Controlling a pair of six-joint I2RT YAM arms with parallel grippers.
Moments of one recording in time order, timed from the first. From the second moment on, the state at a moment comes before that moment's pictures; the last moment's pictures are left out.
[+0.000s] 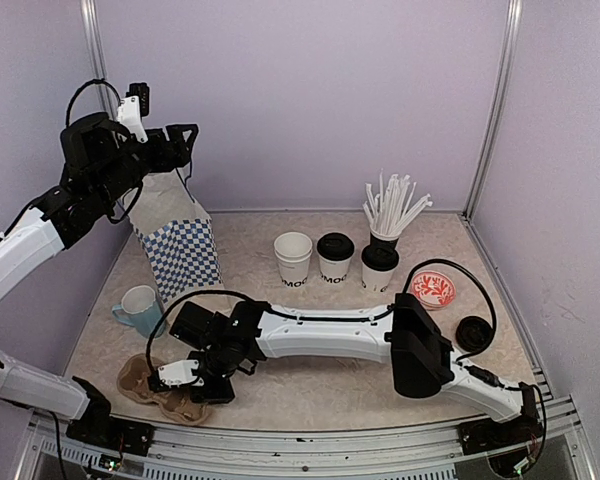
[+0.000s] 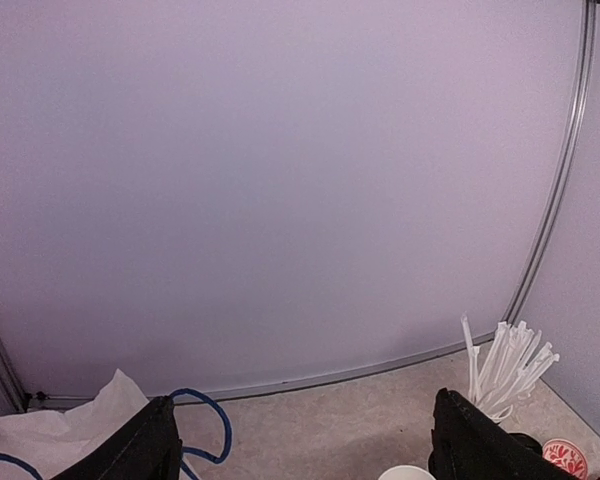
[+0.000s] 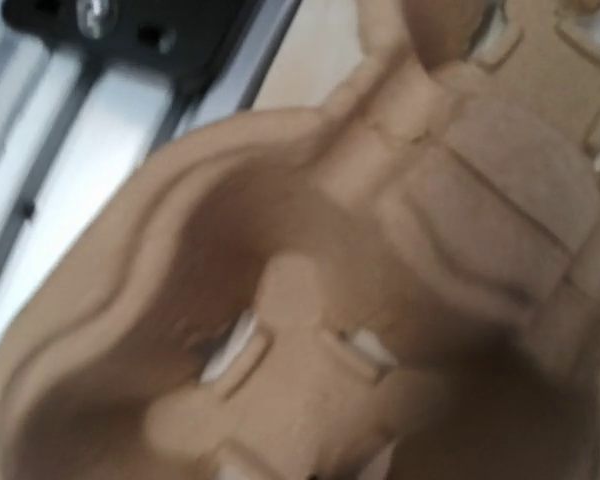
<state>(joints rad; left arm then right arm) -0.49 1.22 1.28 0.00 -0.18 -0.13 1.33 2.62 2.39 -0.78 -0.32 -0.55</state>
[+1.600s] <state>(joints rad) -0.64 1.36 1.31 -0.09 -0.21 -0.05 0.52 1.68 1.09 -0.82 0.10 -0.77</state>
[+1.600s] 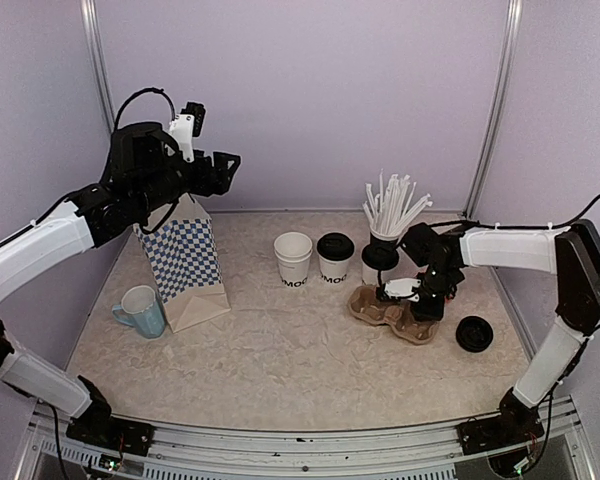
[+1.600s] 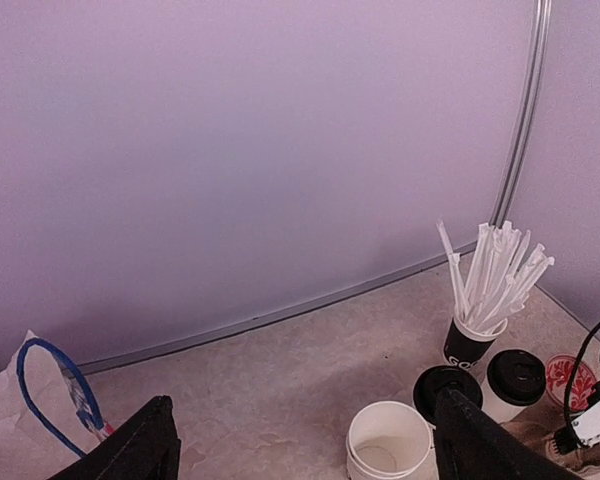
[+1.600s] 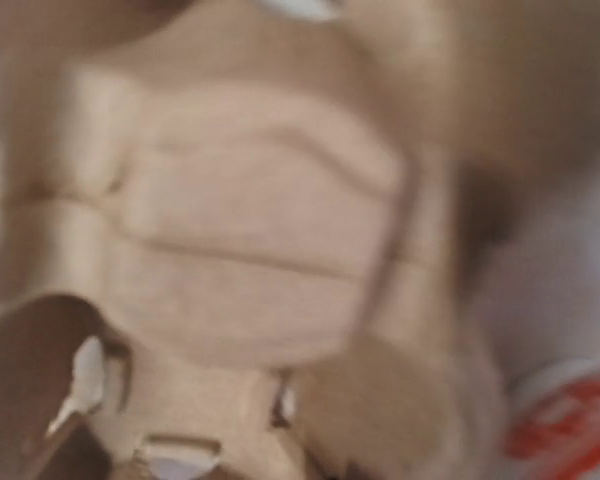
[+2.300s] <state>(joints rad) -0.69 1.37 1.32 -0.11 -0.22 -0.02 0.50 1.78 1.30 -0.89 -0.21 -0.59</state>
